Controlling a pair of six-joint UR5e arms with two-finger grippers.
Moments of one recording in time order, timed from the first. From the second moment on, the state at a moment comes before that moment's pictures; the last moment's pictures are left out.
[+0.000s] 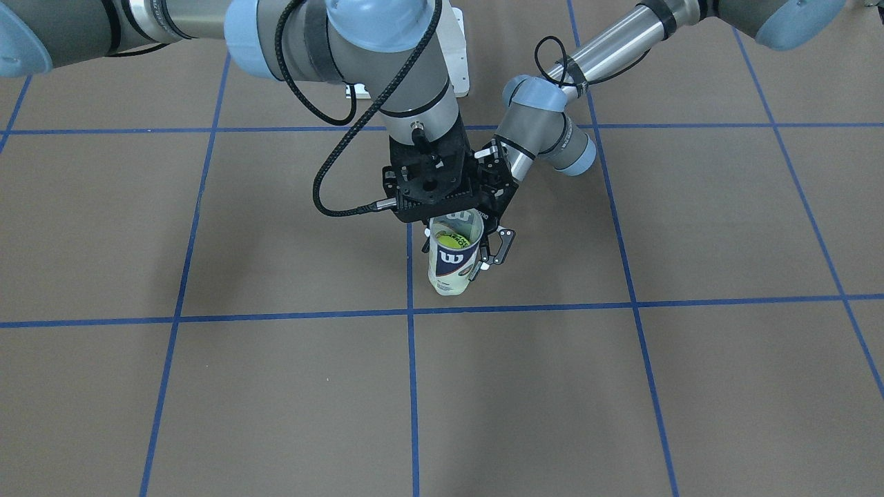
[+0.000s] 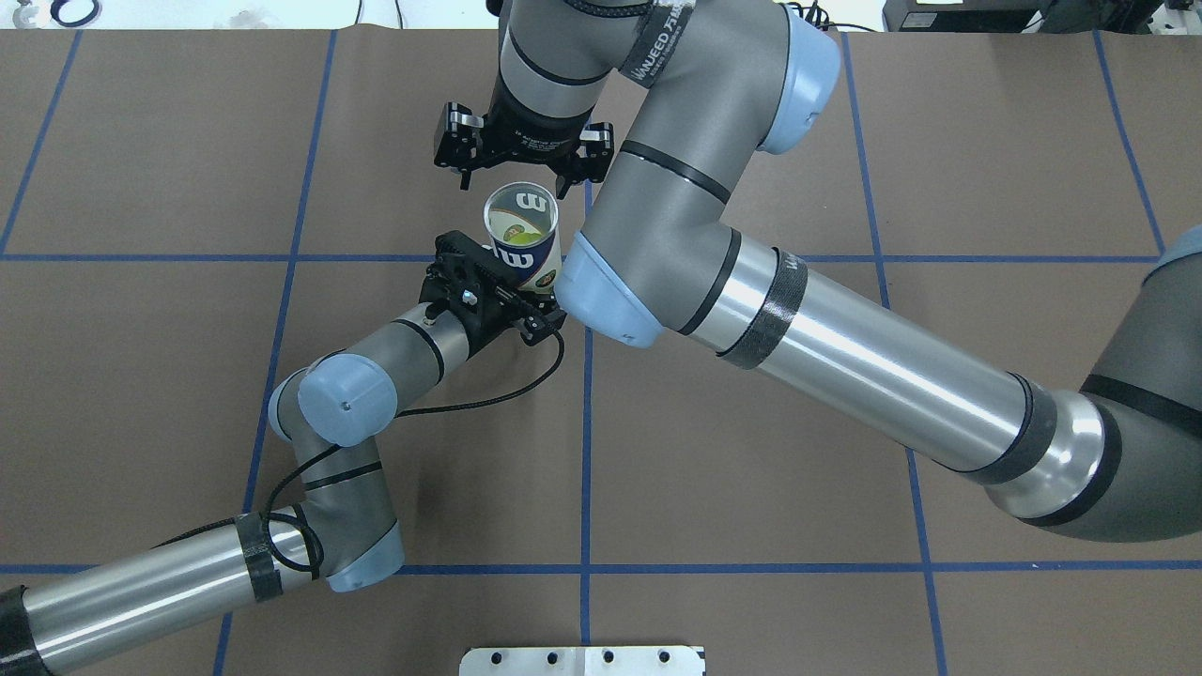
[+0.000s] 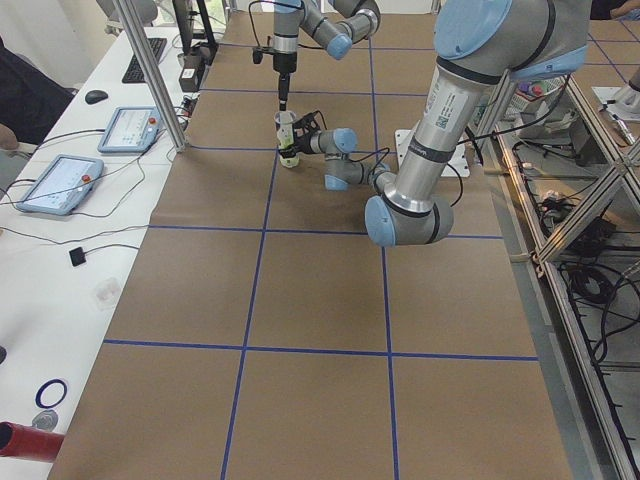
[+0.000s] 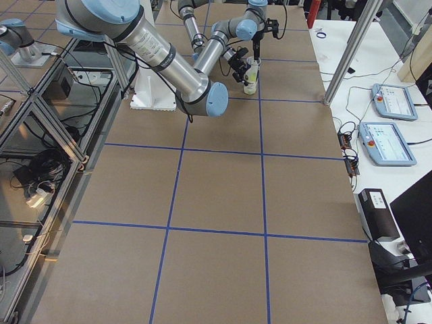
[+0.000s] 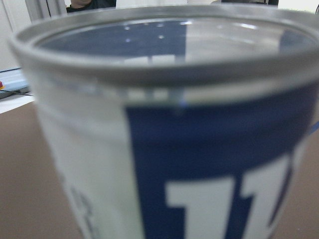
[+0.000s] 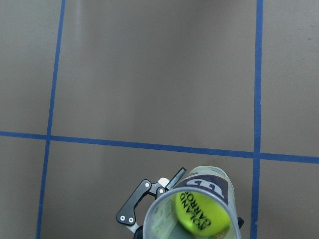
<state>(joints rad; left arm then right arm) -0.42 -2.17 -1.27 -2.84 -1.20 -0.57 0.70 -0.52 1.46 -1.52 2.07 1.14</state>
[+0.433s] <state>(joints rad) -0.42 -2.13 -1.33 -2.83 -1.21 -0.57 0.71 -0.53 1.47 -1.52 2.08 1.14</state>
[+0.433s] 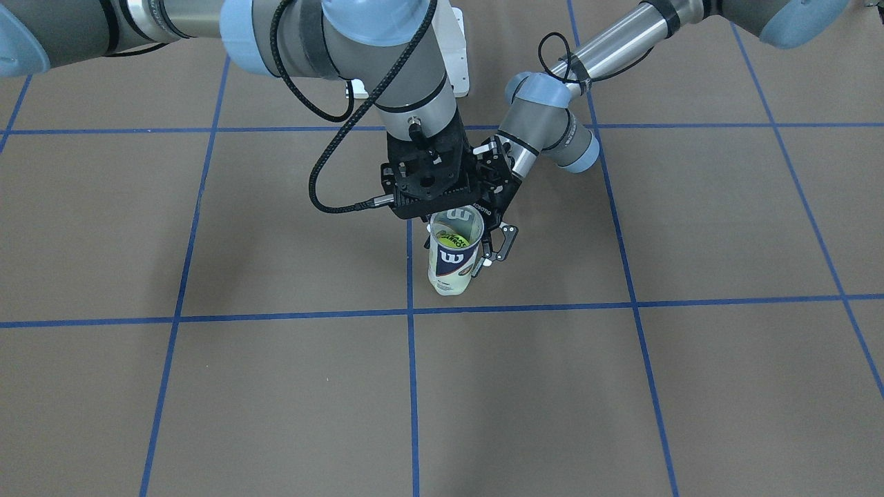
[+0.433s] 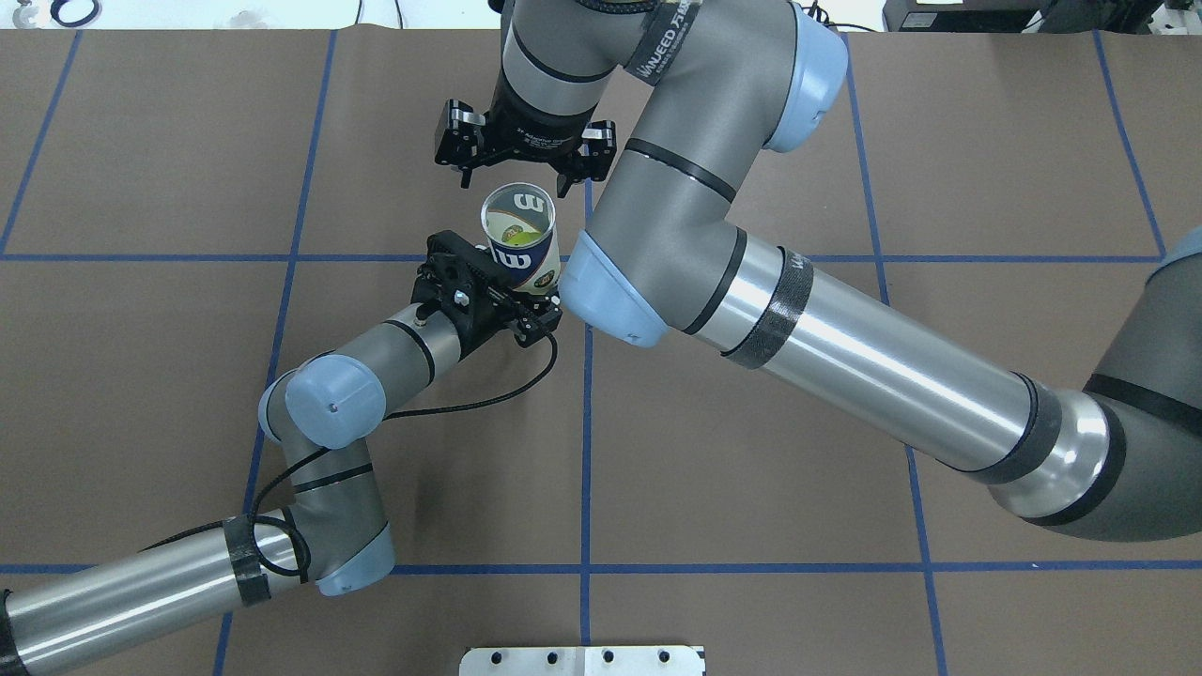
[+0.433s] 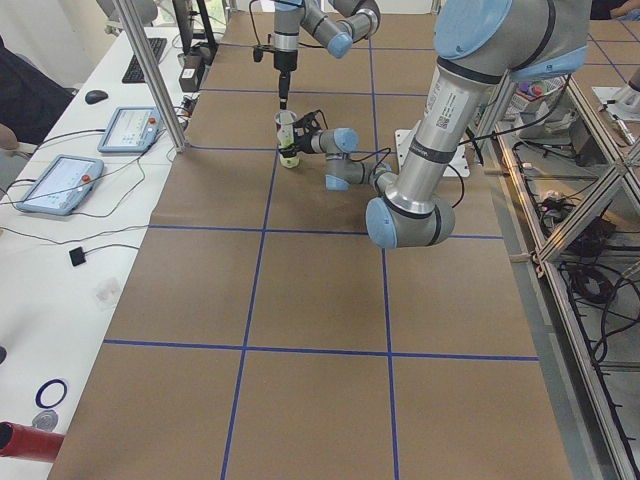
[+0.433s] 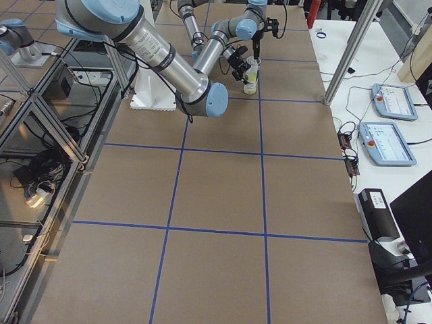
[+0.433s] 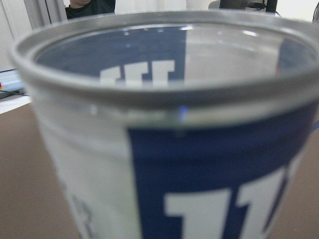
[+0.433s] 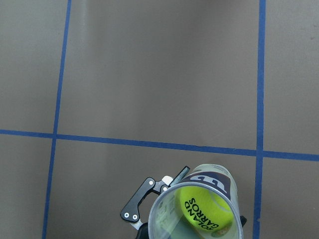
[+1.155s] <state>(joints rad) -0.39 -2.00 -1.45 -2.82 -1.21 -0.57 0.72 -0.54 1.48 -1.52 2.08 1.14</state>
